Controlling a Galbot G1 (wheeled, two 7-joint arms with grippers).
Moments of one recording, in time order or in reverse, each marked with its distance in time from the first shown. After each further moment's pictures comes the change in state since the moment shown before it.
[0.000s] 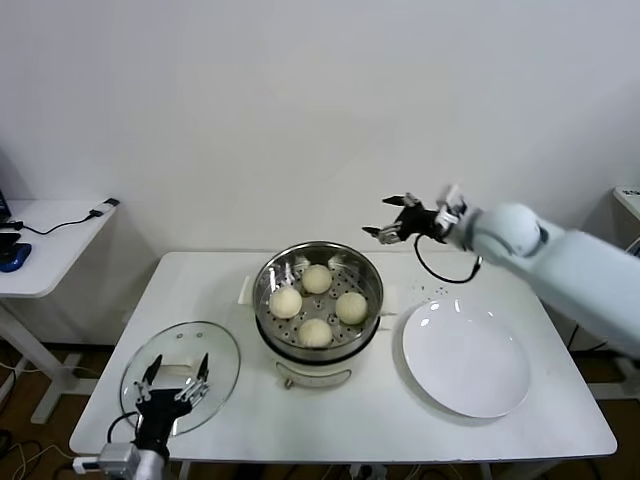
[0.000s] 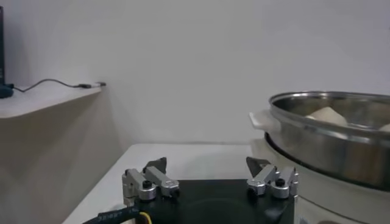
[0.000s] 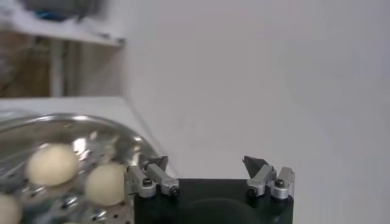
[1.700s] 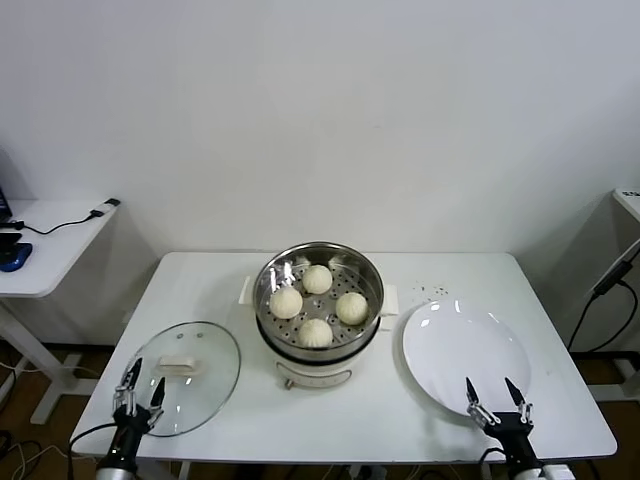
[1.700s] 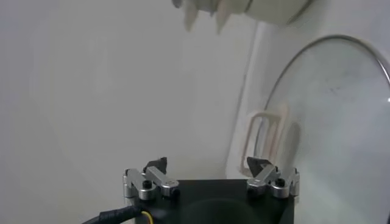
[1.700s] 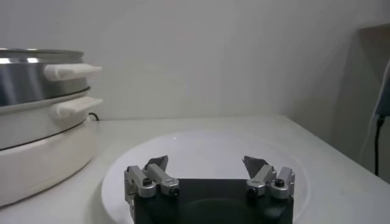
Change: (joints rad) left arm -0.138 0.179 -0.039 0.547 1.268 -0.334 -0.476; right arm -1.656 0.632 1.325 0.167 -0.482 0.463 0.116
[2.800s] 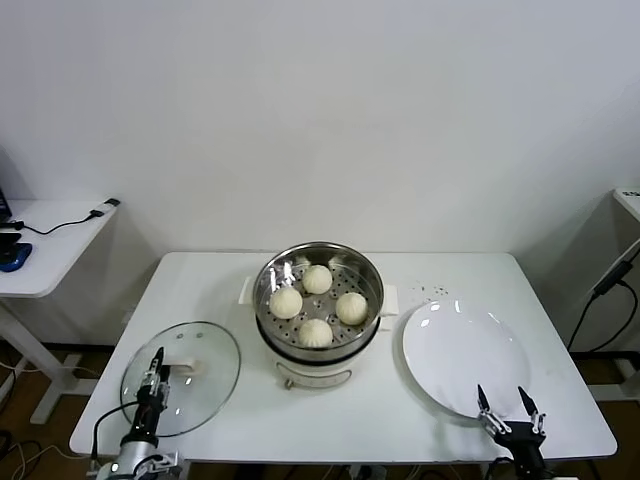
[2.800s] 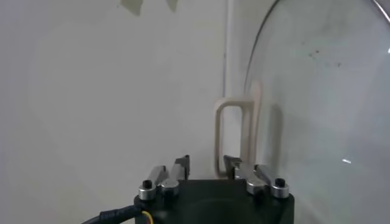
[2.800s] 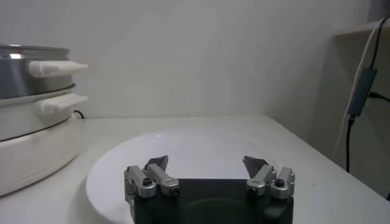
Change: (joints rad) left arm -0.175 -0.049 0.034 0.168 0.209 0.134 -0.028; right arm -0.035 0.031 0.038 0.013 -0.026 0.014 0.016
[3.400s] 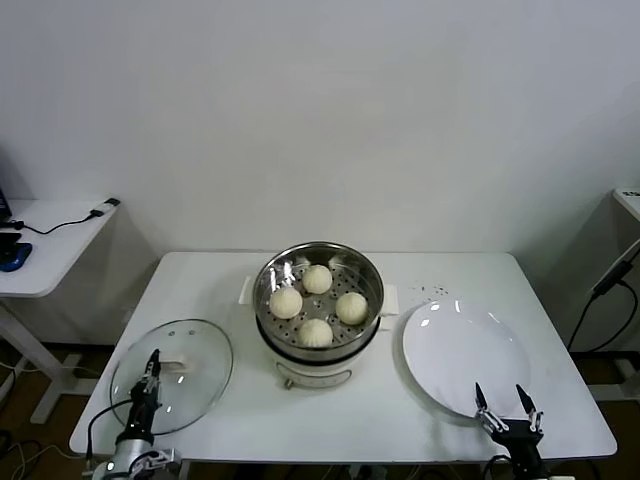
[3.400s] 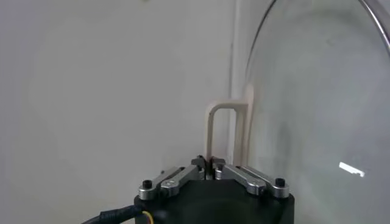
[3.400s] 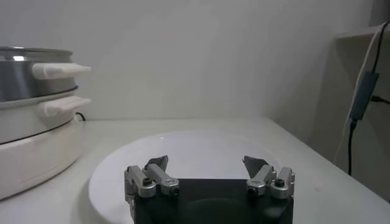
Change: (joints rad) left arm 0.010 0.006 -0.012 -0.042 -0.041 0.025 0.017; right arm 0.009 0.011 -0.002 0.005 -0.018 0.001 0.000
